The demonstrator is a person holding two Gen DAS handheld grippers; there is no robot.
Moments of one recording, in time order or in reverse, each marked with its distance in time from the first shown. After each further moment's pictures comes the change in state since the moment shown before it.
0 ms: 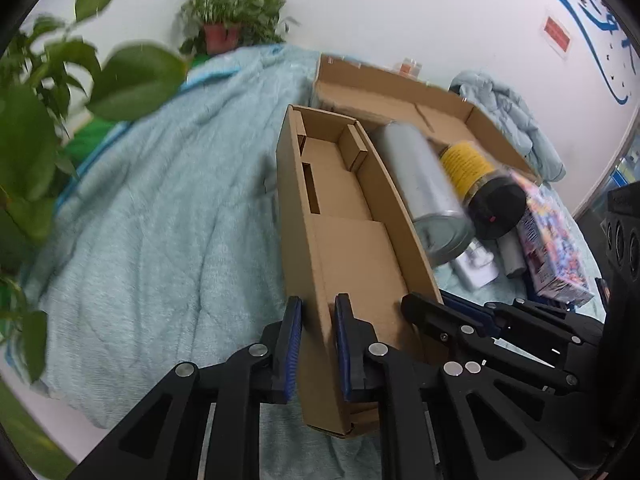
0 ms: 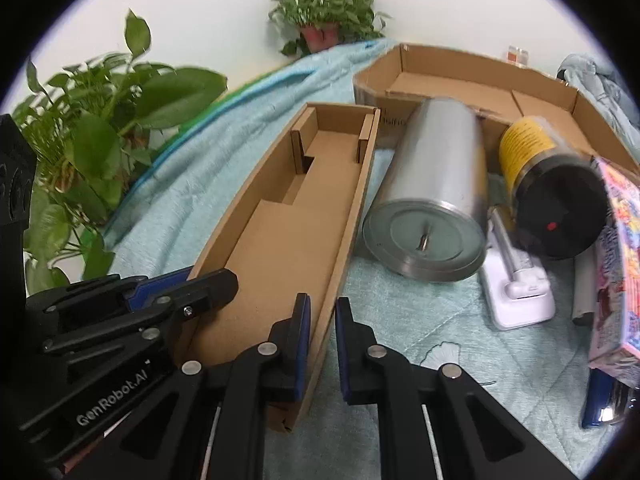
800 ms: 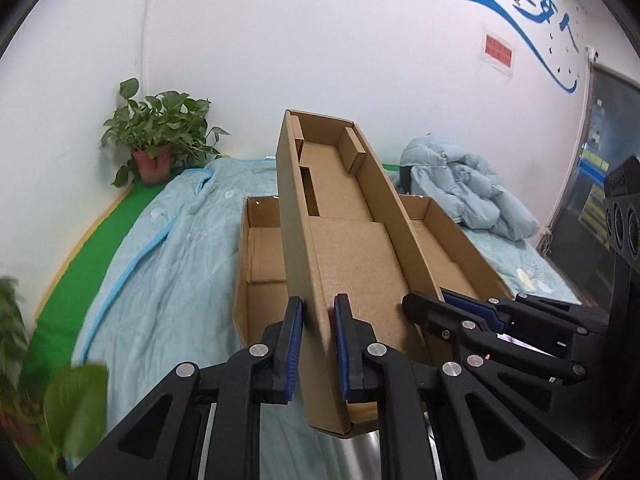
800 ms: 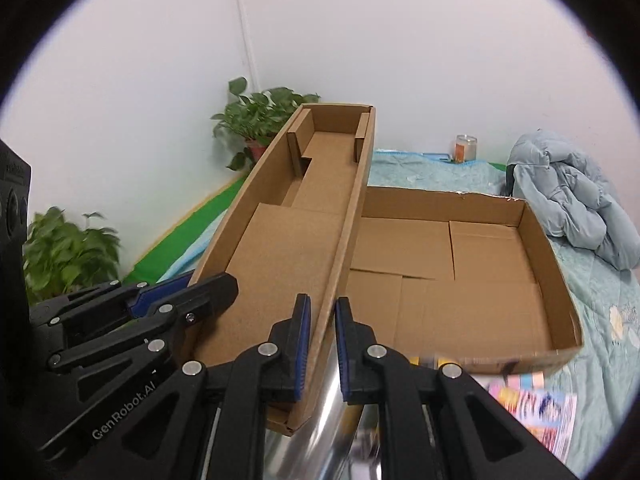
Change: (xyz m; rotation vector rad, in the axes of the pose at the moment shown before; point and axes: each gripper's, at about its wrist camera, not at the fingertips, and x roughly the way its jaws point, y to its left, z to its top) left arm 0.013 -0.098 0.256 0.217 -0.207 -0.076; right arm -0.052 -0.083 0.171 0.062 -0.259 -0.125
